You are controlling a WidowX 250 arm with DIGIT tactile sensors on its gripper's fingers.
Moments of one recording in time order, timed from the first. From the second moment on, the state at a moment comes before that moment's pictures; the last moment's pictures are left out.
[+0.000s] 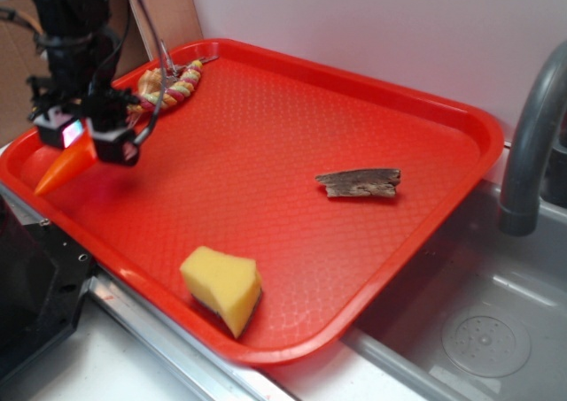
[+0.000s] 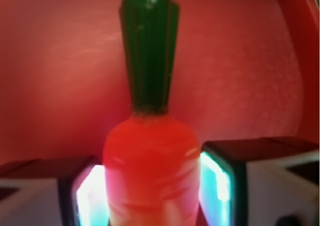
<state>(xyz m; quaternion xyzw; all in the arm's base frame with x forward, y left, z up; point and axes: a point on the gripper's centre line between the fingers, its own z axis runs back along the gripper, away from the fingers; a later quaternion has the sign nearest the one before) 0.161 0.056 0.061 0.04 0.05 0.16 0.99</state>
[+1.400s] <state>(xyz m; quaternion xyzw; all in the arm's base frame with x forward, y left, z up) 0.195 -0.011 0.139 0.07 -0.06 0.04 0.99</state>
